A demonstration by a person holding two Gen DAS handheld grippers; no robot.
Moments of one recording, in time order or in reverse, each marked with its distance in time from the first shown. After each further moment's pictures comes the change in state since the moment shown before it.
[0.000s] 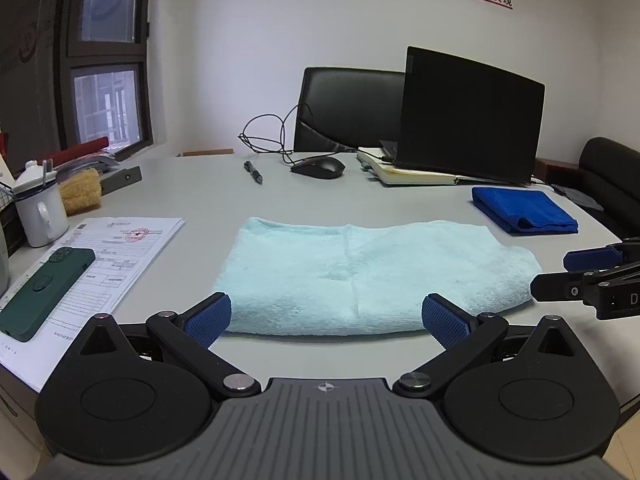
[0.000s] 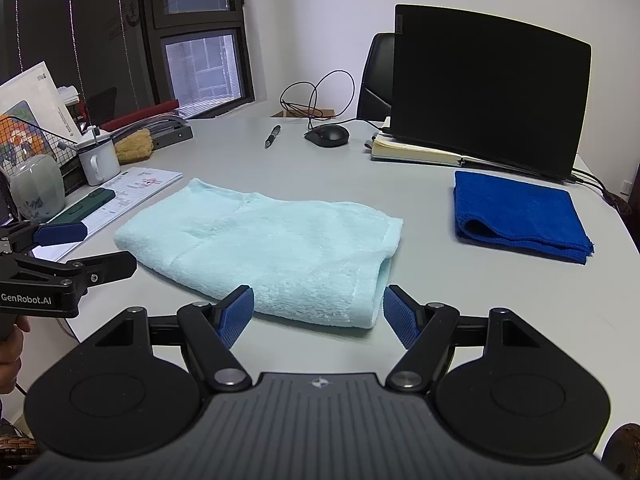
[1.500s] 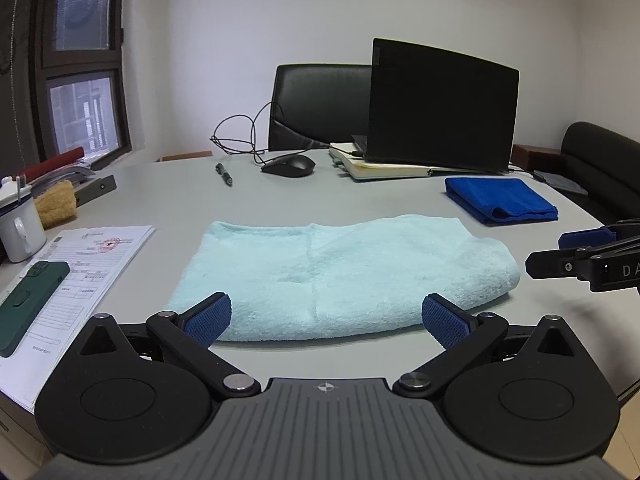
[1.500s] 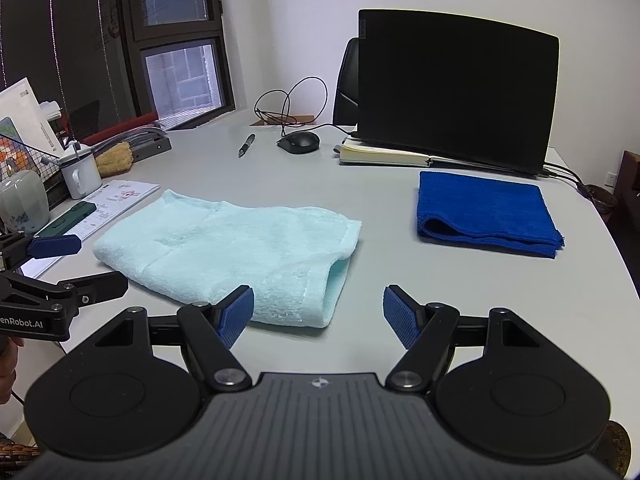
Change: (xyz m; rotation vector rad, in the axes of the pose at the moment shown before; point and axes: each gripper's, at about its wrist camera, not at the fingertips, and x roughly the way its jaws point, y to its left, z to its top) left arm 0.007 -0.022 0.003 0.051 0.008 -0.044; right arm -0.010 -0.030 -0.002 0.049 -0.022 -0.043
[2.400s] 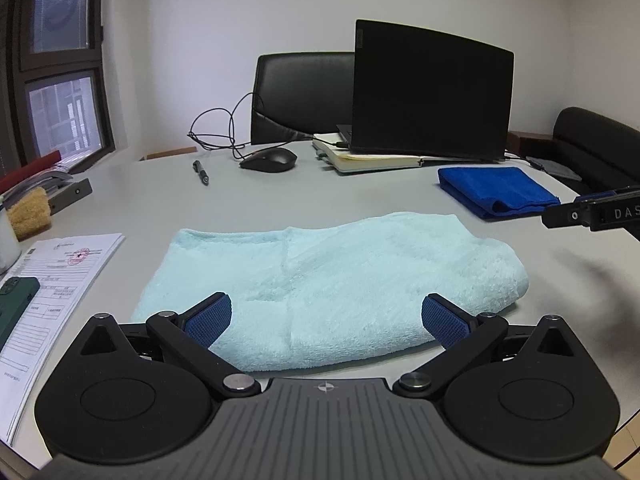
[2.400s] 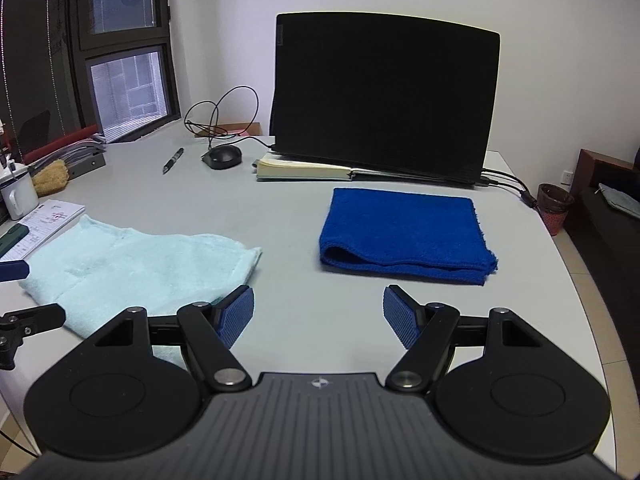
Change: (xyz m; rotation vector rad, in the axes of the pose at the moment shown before) left arm 0.043 -0.013 0.013 0.040 0.033 -0.028; right arm 0.028 -0.067 0.026 0.030 -0.019 -0.165
